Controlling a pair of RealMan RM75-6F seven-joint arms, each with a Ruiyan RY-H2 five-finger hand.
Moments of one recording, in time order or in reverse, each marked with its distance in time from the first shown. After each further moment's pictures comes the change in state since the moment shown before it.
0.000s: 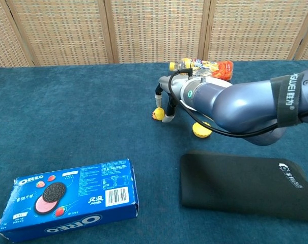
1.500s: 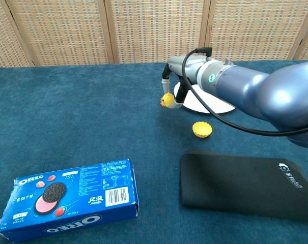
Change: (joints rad) left arm 0.010 0.003 0.005 -0.002 0.007 0.025 0.010; right arm -0.134 0.244 -0.034 -0.531 0.004 0.271 -0.125
